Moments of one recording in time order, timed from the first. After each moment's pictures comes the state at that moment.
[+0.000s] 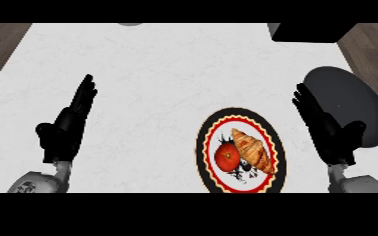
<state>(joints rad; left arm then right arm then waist) -0.11 0.44 -0.30 -1.53 0.23 0.36 0.02 -0.07 -0.41 0.21 -1.45 -0.31 -0.13 0.00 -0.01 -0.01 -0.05</state>
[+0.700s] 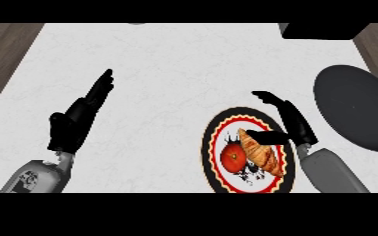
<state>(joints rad) -0.19 0.47 -0.34 -1.54 0.22 0.20 0.09 -0.30 -0.40 0.43 -1.17 0.10 -0.22 0.00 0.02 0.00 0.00</state>
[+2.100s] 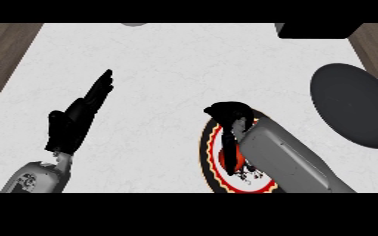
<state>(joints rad) -0.17 0.43 -0.29 -1.57 0.18 0.14 0.15 -0.68 -0.24 0.69 -1.25 0.13 0.61 0.91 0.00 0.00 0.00</state>
